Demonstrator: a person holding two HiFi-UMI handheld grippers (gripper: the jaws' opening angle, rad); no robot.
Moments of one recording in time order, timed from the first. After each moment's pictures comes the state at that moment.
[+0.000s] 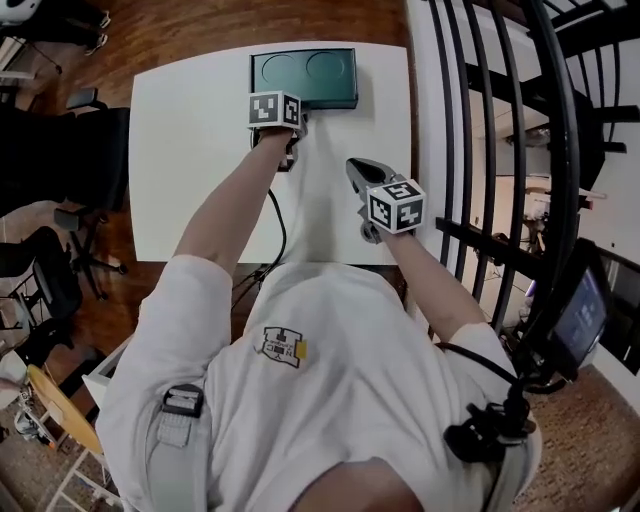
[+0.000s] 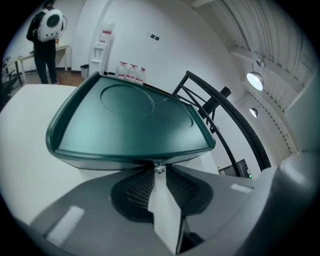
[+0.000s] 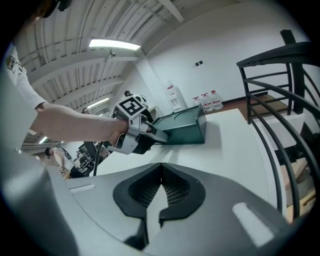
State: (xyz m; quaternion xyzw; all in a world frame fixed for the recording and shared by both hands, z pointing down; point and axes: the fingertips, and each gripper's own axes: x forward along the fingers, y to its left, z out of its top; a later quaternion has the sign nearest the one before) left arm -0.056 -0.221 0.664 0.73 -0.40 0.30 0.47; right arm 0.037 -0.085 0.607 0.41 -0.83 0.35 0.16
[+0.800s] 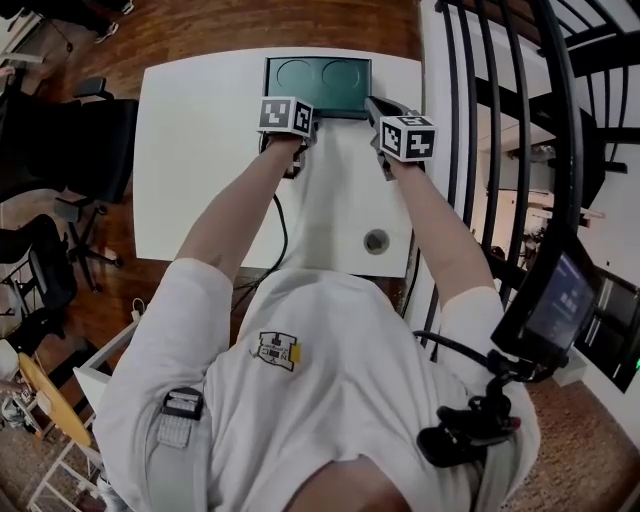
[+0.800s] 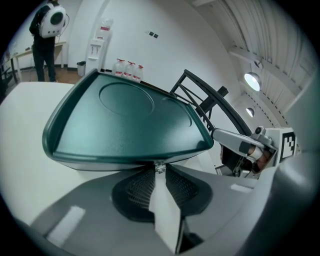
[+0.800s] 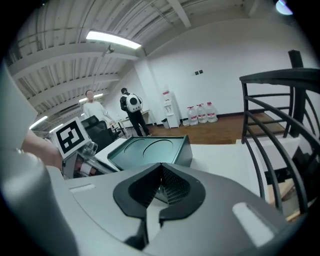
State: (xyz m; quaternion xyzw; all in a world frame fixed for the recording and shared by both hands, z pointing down) left arm -0.056 -0.214 0.668 0.73 -0.38 0.30 0.48; right arm 0.060 -0.247 0.601 0.46 -0.82 0.29 0.18
